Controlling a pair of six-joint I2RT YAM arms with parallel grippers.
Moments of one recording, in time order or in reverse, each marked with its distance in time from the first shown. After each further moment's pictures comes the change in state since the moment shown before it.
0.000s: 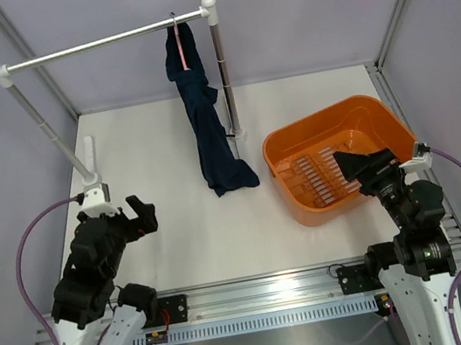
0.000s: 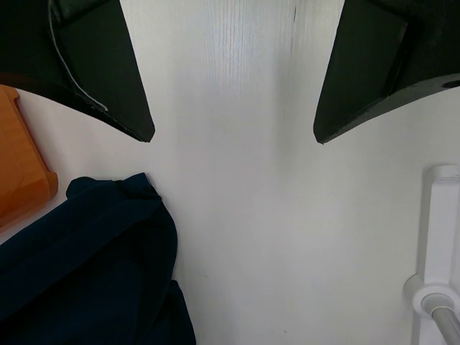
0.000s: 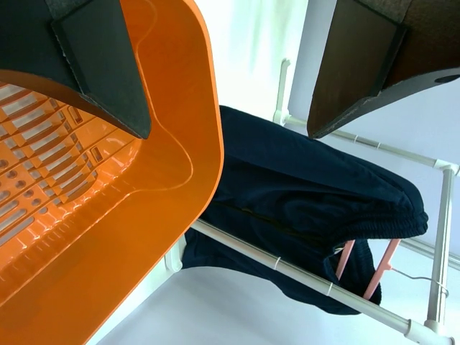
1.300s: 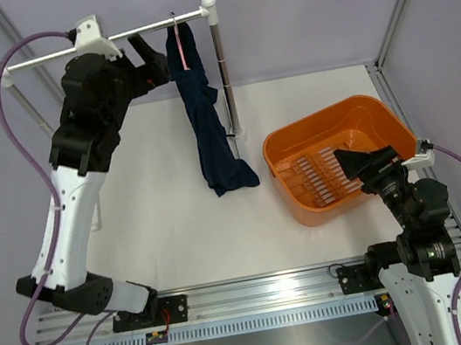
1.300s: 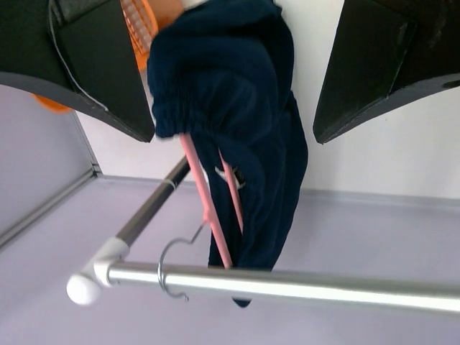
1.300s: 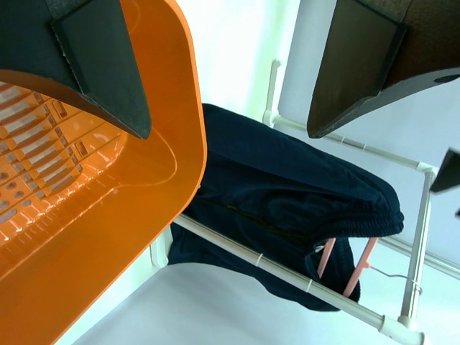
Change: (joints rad) left arm -0.063 1.003 1.153 0.130 0.024 -0.021; right arm 0.000 0.020 0.052 -0.003 -0.016 0.007
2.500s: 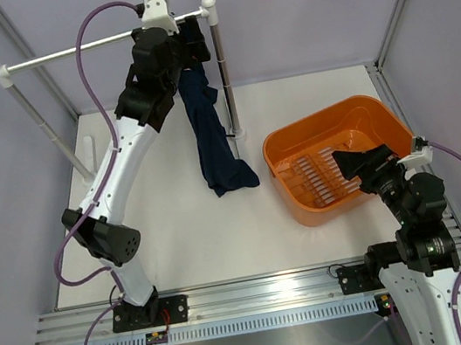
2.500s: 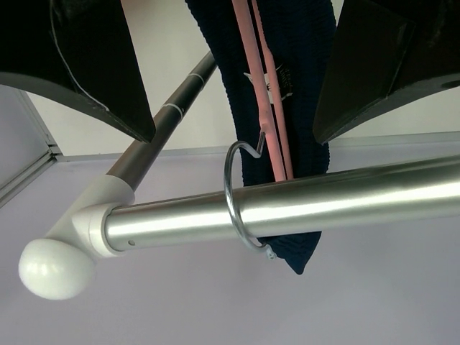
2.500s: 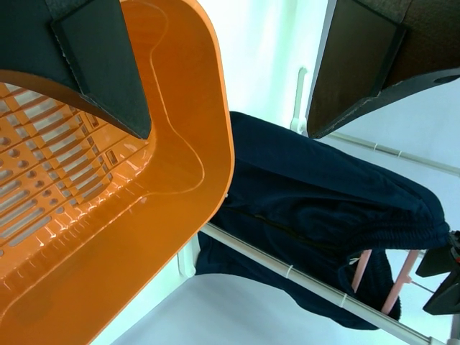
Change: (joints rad) left arm -0.089 0.420 0.200 0.273 -0.101 0.160; right arm 0.000 0.039 0.019 -0.054 0.013 -0.082
